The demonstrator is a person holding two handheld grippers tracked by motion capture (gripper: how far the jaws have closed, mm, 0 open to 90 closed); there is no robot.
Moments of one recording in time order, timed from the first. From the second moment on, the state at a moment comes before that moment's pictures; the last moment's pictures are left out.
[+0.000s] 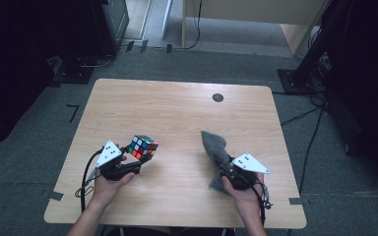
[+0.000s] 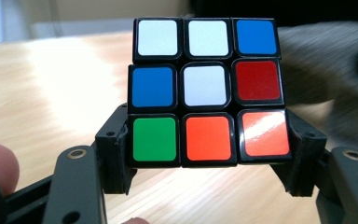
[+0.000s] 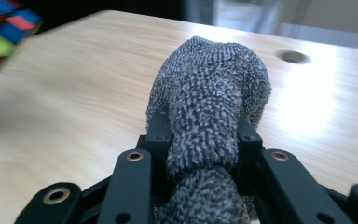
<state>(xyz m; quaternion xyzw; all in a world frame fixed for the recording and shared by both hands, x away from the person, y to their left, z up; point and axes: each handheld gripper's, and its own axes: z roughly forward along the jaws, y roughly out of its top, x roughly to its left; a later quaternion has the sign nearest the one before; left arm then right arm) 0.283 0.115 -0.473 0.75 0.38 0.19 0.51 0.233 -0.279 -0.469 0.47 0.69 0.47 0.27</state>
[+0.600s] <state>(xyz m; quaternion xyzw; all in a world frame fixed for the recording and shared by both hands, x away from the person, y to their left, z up) 0.297 0.097 -0.507 0.79 0.43 0.22 0.38 0.252 -0.307 -0.516 0.56 0.69 0.38 0.24</state>
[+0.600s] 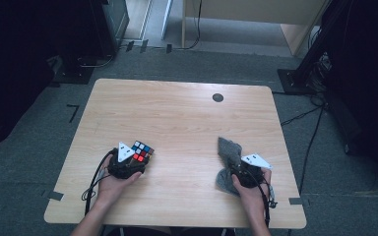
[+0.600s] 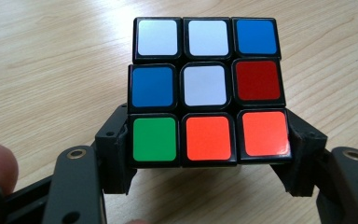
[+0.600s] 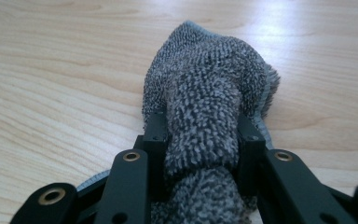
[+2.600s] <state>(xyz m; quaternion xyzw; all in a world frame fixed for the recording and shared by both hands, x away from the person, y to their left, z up) 0.229 0.237 -0.518 0.77 0.51 0.21 0.31 0.176 -0.435 -0.527 0.60 0.70 0.30 0.24</state>
